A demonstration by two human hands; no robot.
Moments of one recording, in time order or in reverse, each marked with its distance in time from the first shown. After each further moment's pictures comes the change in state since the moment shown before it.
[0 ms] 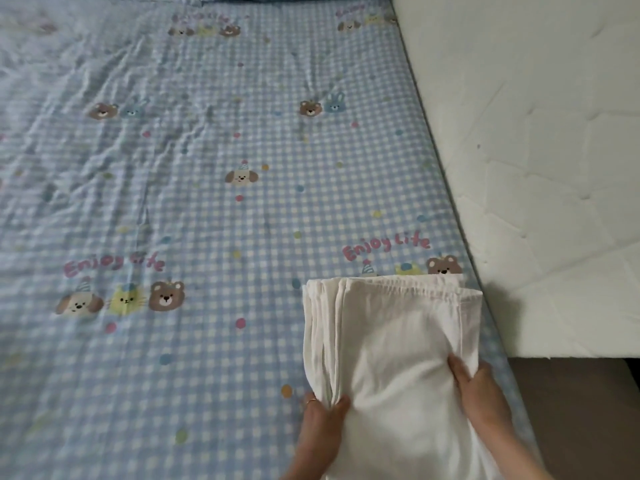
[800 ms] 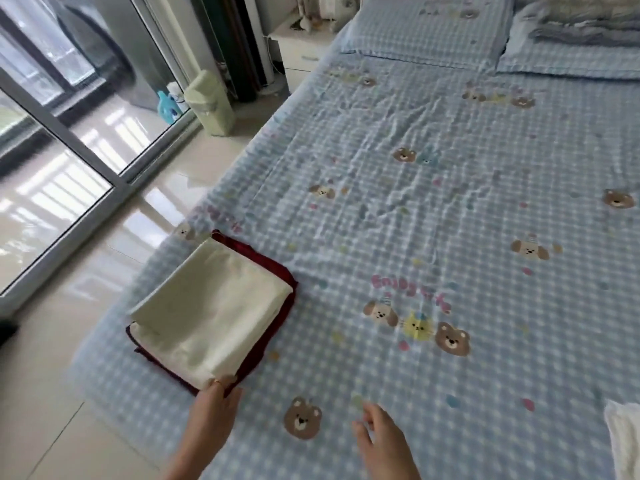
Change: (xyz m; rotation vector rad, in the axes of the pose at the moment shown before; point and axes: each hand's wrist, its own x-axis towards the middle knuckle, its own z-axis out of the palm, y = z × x) left_hand -0.084 -0.209 -0.603 0.197 0.741 0.049; right_hand -0.456 -0.334 0.313 -0.241 -0.735 -0.630
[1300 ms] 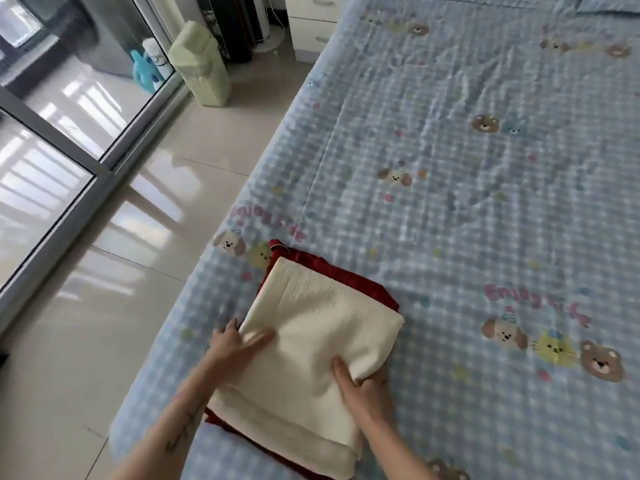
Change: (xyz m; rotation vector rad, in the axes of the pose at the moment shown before) left_hand 0.303 -0.108 -0.090 0.011 -0.347 -0.124; right_hand 0.156 -0.205 0.189 0.322 0.165 0.388
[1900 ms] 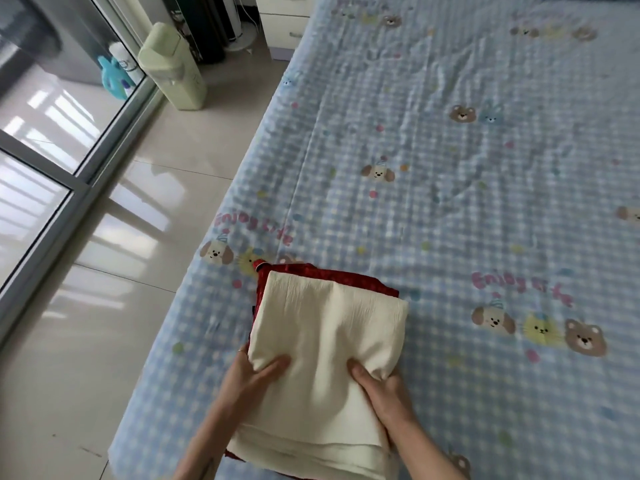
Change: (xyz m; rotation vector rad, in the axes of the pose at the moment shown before) left_hand -0.048 0.008 0.029 -0.533 -0.096 0.205; right_hand 0.018 0.030 -0.026 0.422 -0.077 -0.106
